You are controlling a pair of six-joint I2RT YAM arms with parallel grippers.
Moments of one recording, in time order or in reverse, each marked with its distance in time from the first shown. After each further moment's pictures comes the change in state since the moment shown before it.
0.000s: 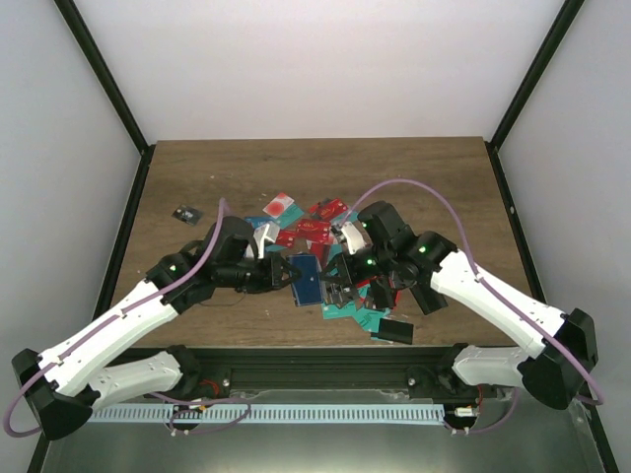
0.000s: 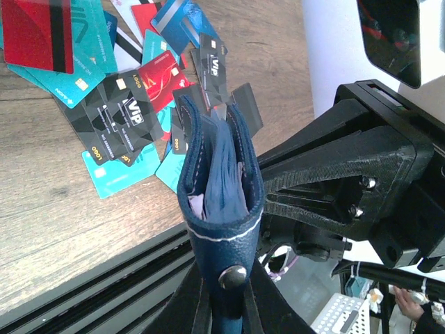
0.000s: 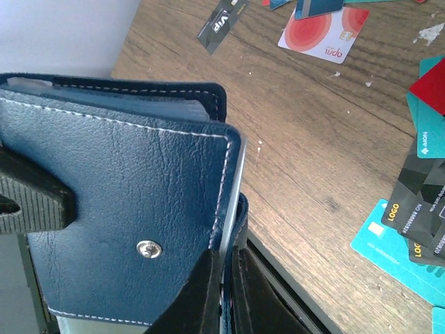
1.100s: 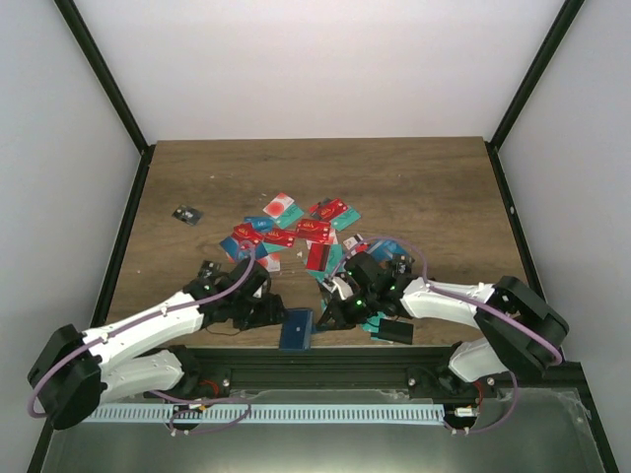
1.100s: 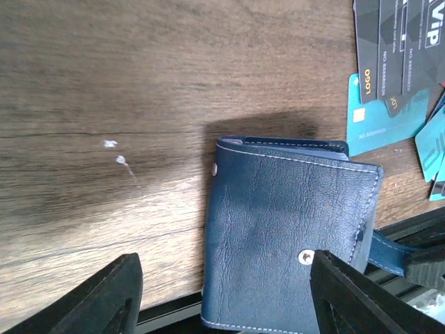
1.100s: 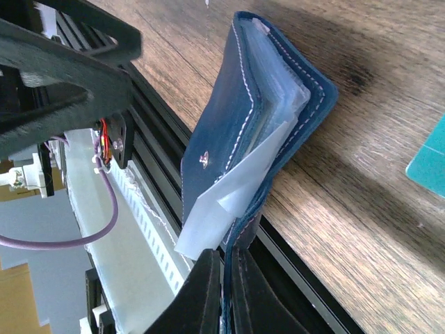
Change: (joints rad) left arm -0.005 0.079 -0.451 0.118 -0.117 0.017; right arm 0.072 0.193 -0.479 0.553 -0.212 0.197
